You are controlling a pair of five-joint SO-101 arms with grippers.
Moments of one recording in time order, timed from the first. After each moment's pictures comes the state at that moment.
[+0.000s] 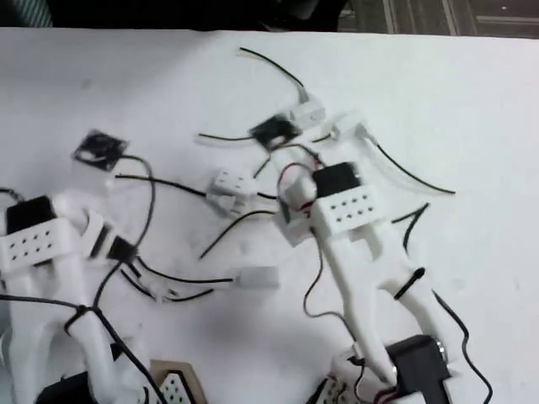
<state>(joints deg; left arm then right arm) -27.8 -29.6 41.8 73.9 -40.7 -25.2 -15.9 23.9 78.4 18.2</state>
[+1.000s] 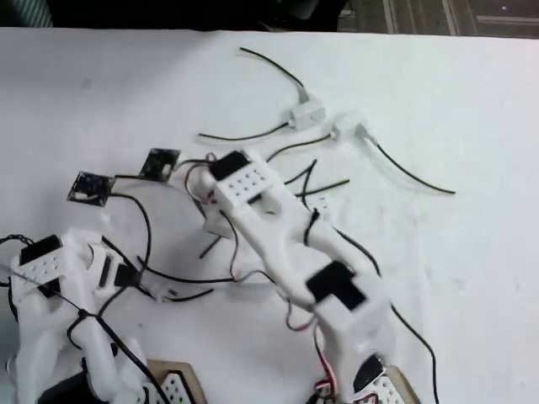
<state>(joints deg) -33.8 -29.6 62.7 56.2 -36.7 -39.9 24.2 -7.2 72.8 38.2</state>
